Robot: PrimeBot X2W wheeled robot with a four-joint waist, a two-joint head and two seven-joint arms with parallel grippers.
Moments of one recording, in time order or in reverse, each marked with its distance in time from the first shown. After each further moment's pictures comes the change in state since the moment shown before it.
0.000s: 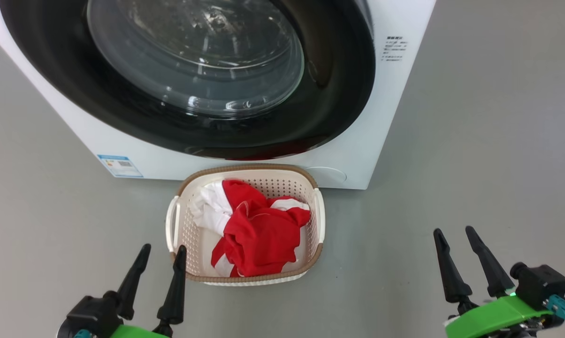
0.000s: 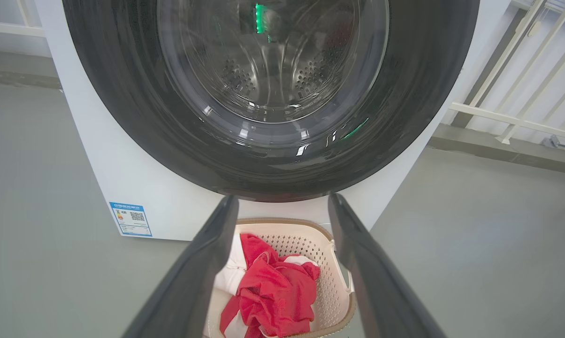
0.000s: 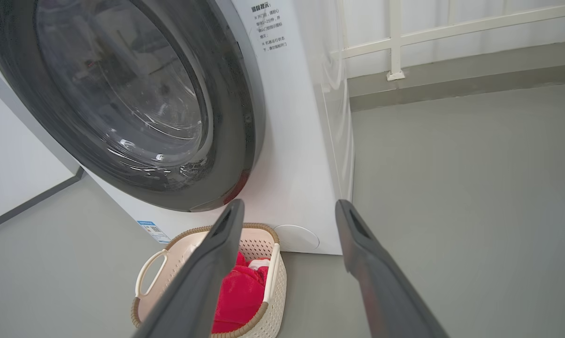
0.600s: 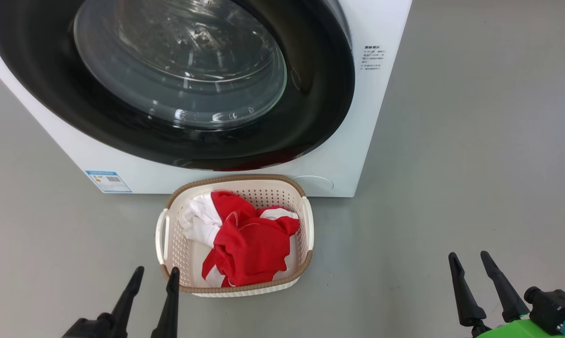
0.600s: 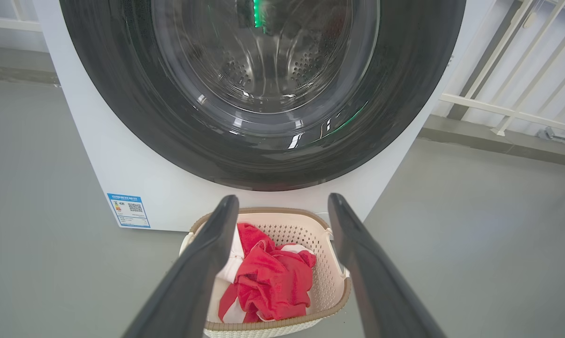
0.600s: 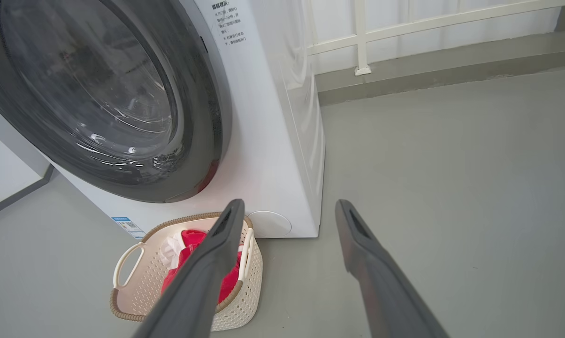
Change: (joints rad) left arm 0.082 0.006 0.025 -0.023 0.009 0.000 0.000; right arm 0.099 -0.008 -0.040 -0.023 0.000 0.000 0.000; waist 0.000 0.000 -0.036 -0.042
